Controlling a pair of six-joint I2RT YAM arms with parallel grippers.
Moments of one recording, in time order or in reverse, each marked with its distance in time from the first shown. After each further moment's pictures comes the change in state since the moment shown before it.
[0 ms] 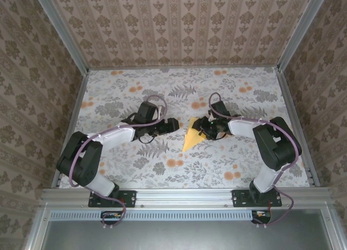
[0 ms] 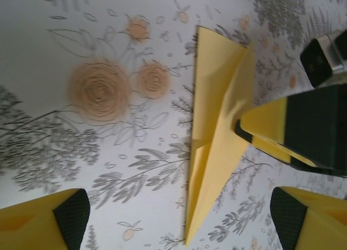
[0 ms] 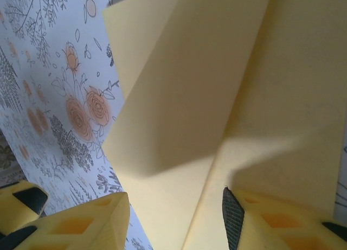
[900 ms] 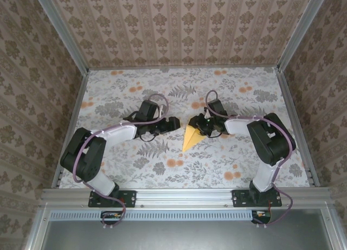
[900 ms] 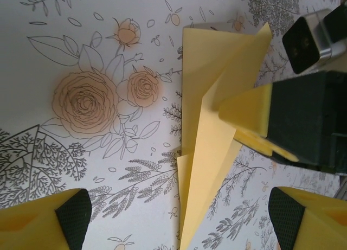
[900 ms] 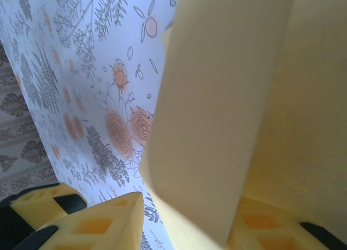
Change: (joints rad) left arm 0.019 0.046 0.027 0.018 0.034 -0.005; right arm 0.028 0.077 0.014 0.183 -0.046 0.050
